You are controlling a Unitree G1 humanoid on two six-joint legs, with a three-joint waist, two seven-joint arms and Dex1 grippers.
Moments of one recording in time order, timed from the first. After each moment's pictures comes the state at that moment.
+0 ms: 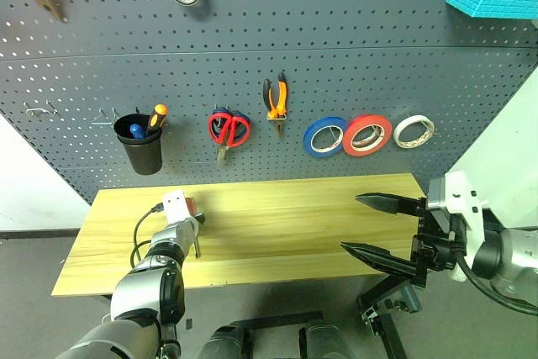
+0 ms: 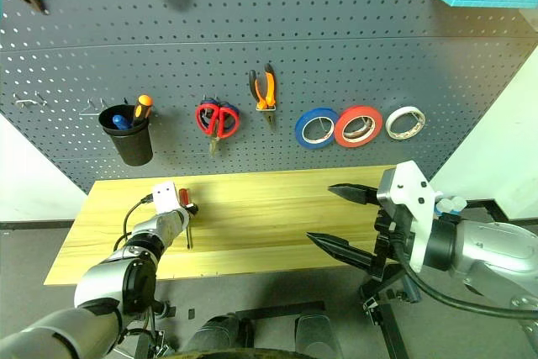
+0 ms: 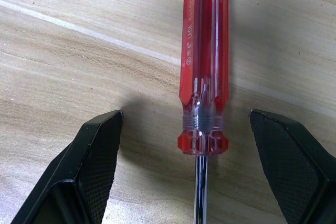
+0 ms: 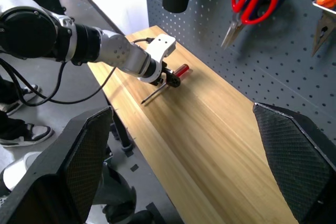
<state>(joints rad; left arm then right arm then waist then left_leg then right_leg) -0.68 0.18 0.33 1.21 -0.21 0.25 0.15 0.22 -0.97 -0.50 -0.86 1.10 0.79 0.68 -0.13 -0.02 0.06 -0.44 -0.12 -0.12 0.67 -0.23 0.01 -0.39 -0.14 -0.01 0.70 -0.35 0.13</state>
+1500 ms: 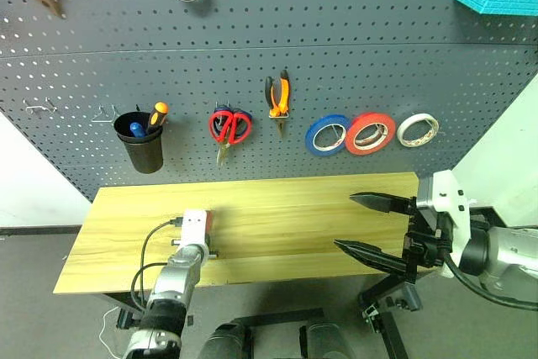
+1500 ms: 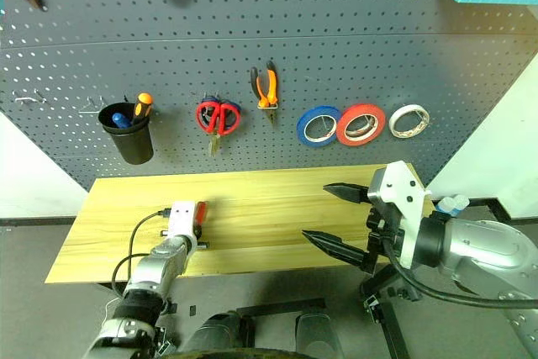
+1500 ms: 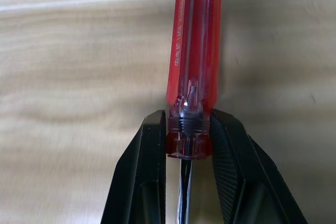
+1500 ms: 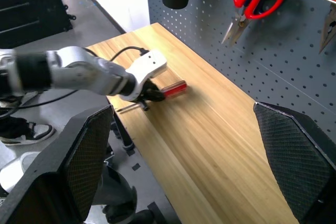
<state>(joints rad) -0.12 0.12 0.01 0.28 -0.03 0.54 0.04 0.17 -0.96 -0.40 -0.84 1.04 0.76 0.65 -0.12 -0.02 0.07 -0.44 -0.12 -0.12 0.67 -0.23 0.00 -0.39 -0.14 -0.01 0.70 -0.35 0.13</state>
